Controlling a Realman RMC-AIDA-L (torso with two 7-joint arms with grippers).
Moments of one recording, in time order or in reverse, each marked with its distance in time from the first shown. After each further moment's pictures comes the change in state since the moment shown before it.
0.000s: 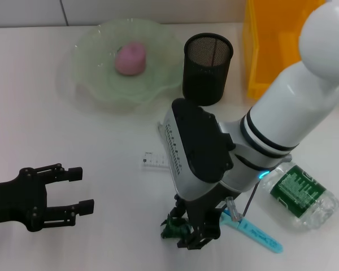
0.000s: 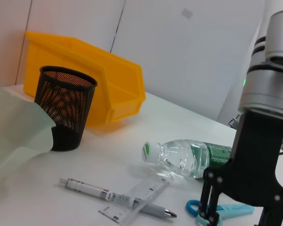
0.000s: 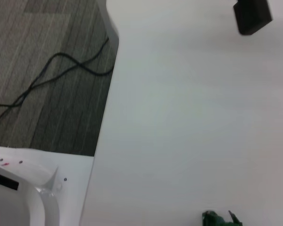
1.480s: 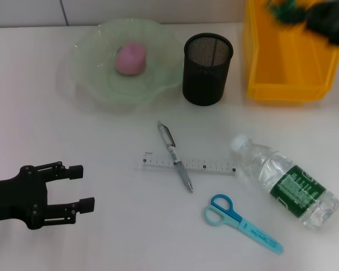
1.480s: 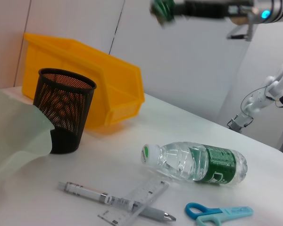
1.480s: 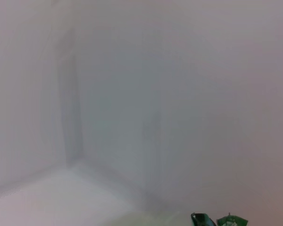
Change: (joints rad) left arm -0.008 0.002 0.000 0.000 -0.002 0.004 -0.007; right arm -0.350 -0.009 1.108 -0.163 0.368 -0.055 -0.231
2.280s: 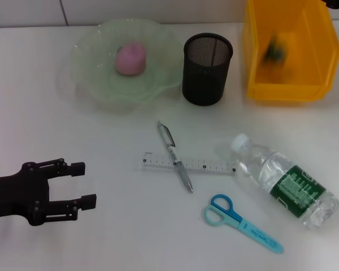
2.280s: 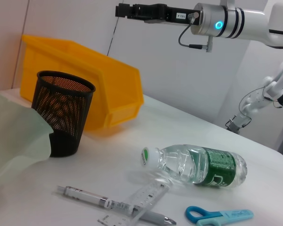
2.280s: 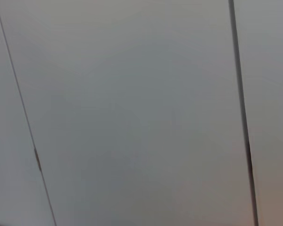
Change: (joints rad) left arm -0.013 0.000 0.000 0.000 0.001 0.001 -0.011; right arm 0.103 -0.002 0.029 0.329 0.075 0.397 -0.131
